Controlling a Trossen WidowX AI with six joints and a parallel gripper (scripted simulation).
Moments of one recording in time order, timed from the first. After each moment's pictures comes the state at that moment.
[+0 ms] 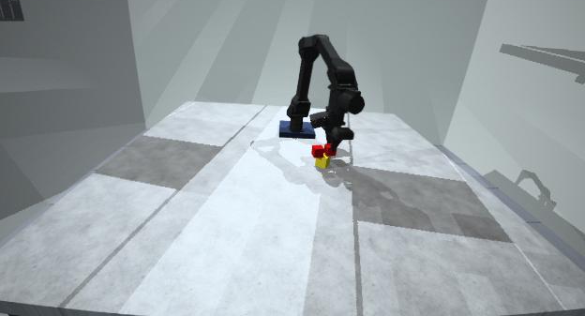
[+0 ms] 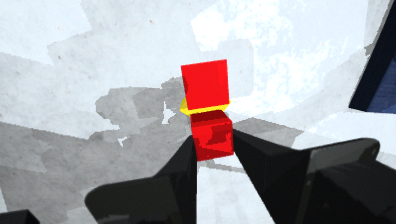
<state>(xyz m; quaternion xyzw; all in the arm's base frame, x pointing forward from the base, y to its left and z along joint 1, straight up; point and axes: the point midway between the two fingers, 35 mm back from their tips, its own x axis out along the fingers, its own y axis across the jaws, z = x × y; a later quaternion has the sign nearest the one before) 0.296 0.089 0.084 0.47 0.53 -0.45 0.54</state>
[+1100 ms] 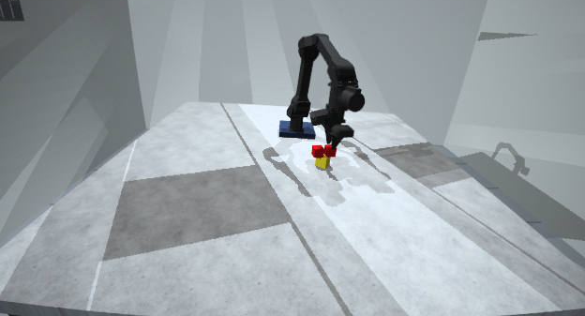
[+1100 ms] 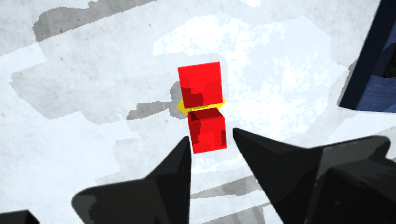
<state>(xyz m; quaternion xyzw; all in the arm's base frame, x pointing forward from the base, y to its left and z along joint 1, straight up) 0.293 0.088 0.091 0.47 0.53 -0.45 0.54</state>
